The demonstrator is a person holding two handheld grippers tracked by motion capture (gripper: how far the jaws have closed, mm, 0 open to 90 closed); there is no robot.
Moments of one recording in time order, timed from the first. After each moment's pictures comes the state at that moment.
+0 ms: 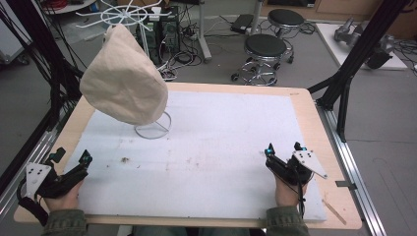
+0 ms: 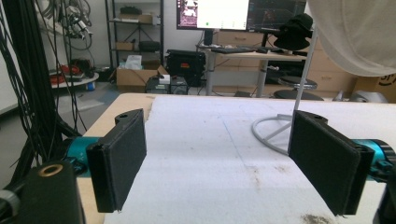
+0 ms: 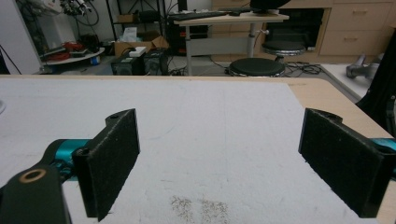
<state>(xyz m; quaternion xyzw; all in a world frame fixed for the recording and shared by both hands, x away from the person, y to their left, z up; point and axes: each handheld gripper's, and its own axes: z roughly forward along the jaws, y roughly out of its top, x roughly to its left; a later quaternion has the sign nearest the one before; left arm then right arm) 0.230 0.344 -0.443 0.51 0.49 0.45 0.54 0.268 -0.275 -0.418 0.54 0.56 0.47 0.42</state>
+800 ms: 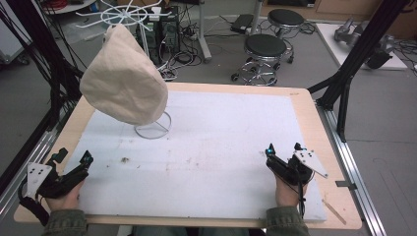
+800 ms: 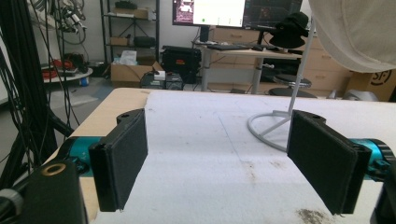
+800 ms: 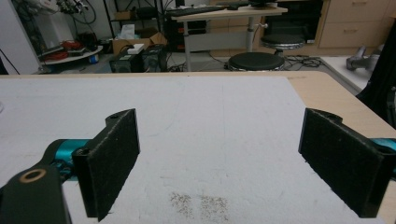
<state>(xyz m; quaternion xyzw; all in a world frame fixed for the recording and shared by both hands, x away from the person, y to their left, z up) 0.231 0.344 -0.445 0.52 0.49 0.44 0.54 0.268 -0.276 -0.418 0.55 0.56 0.47 0.41</state>
